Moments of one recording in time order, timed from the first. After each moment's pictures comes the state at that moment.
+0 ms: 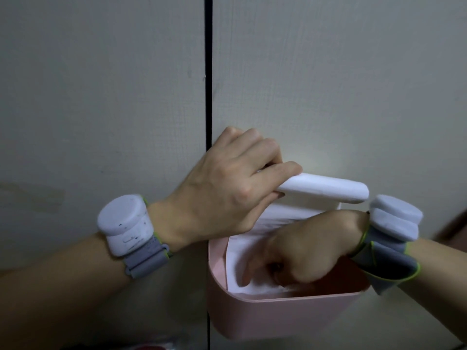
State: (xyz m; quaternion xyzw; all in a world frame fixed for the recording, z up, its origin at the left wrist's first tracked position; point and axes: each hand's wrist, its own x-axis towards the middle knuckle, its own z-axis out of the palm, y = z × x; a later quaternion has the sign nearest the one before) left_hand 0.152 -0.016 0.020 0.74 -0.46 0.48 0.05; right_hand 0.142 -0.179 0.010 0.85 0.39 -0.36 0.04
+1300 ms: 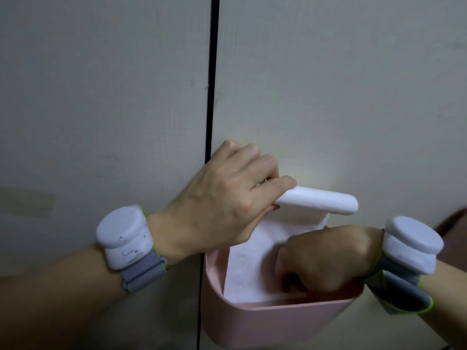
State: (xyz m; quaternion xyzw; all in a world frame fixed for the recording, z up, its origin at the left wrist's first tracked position) left_hand 0.152 -0.016 0.011 0.74 -0.46 0.49 0.04; right_hand 0.134 -0.203 0.000 0.89 0.30 -0.30 0.16
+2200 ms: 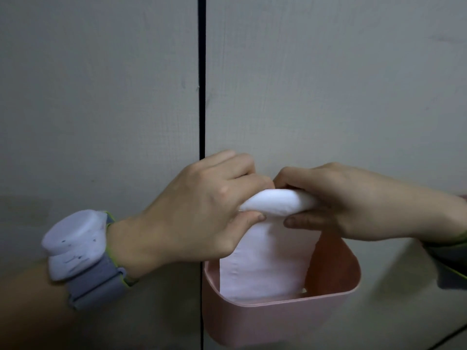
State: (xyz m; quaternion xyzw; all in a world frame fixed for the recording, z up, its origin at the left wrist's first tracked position) left_hand 0.132 0.004 0.021 0.81 -0.45 0.34 0.13; right_hand 0.118 -0.227 0.067 0.92 0.37 0.04 -0.08
